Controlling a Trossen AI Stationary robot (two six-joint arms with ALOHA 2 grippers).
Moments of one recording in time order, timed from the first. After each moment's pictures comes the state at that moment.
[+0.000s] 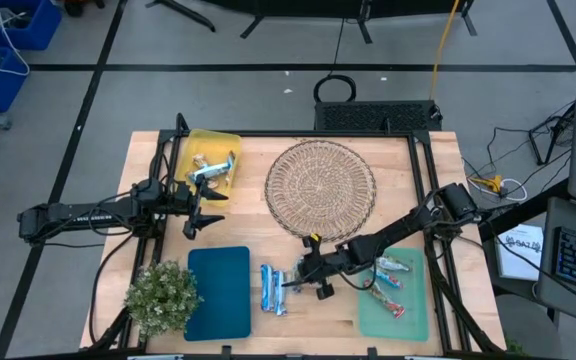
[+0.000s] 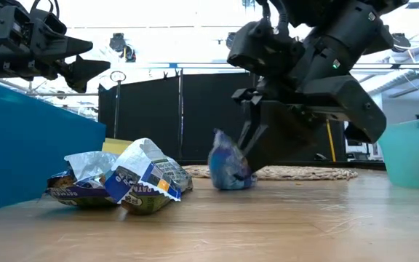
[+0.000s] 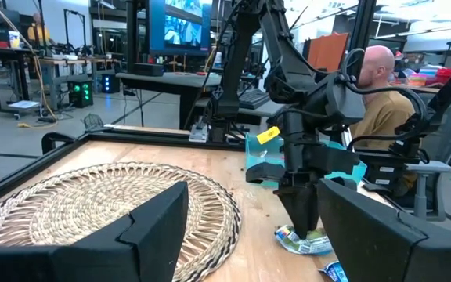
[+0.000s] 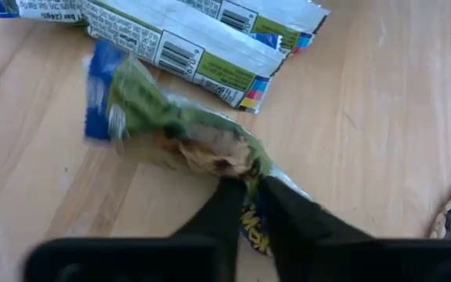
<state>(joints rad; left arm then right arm) 0.24 0.41 0.01 0.47 0.34 -0.11 0.37 1.90 1.01 0.00 0.21 -0.04</state>
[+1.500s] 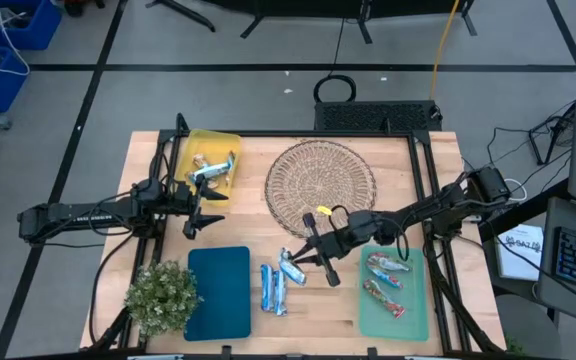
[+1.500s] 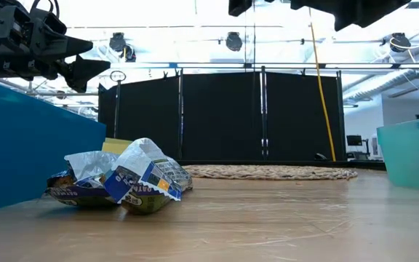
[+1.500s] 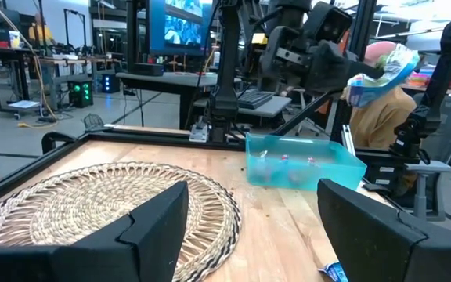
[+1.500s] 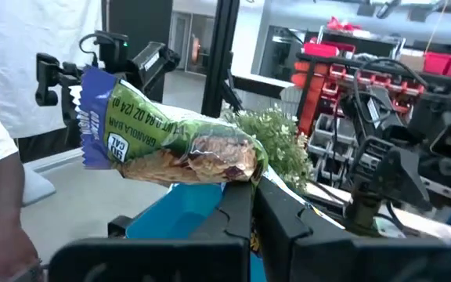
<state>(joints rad) 0.24 0.41 0.01 0.47 0.34 -0.11 0.24 1.61 0.81 0.85 -0.16 -0.16</state>
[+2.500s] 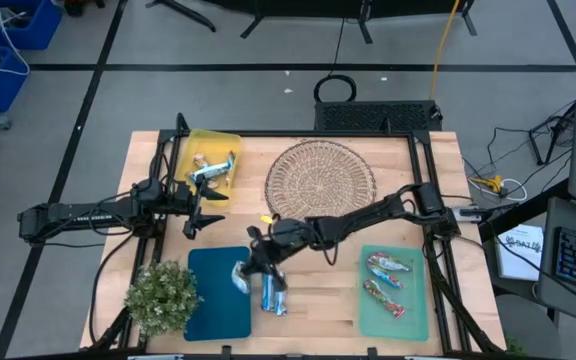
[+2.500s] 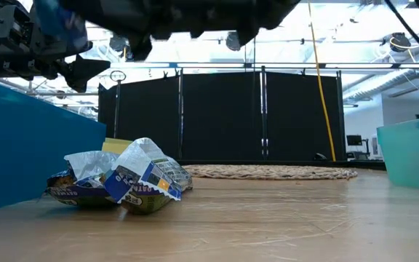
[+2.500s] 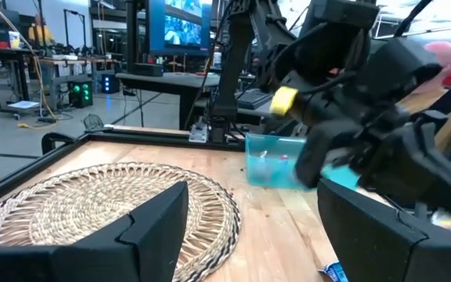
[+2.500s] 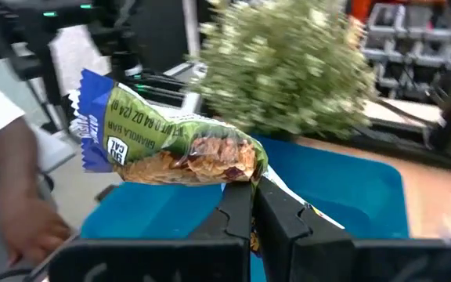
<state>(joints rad) 0.24 0.41 0.01 0.47 0.34 -0.11 0.18 2.10 1.45 0.41 -0.32 -0.03</state>
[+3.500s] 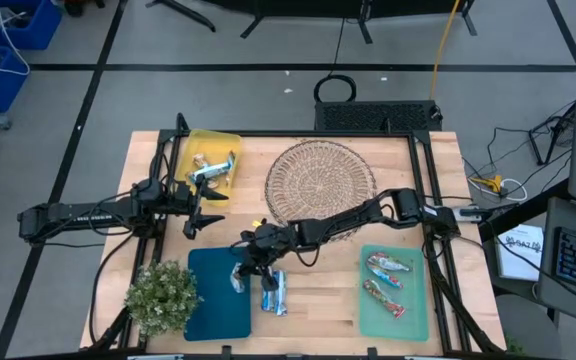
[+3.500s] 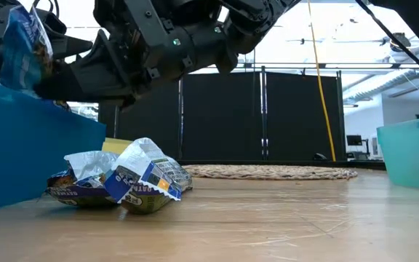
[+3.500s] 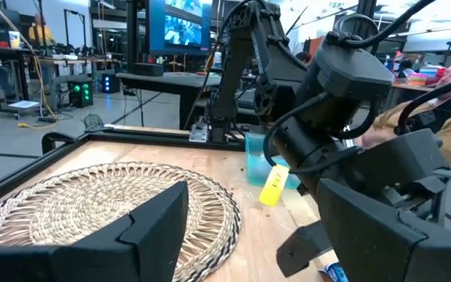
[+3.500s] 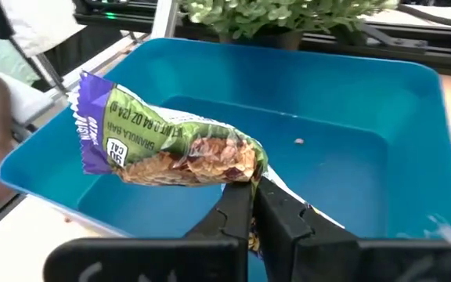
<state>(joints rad) 0.24 0.41 0.01 0.47 0.34 -0.11 0.15 2.28 1.61 0.23 -0.33 -0.04</state>
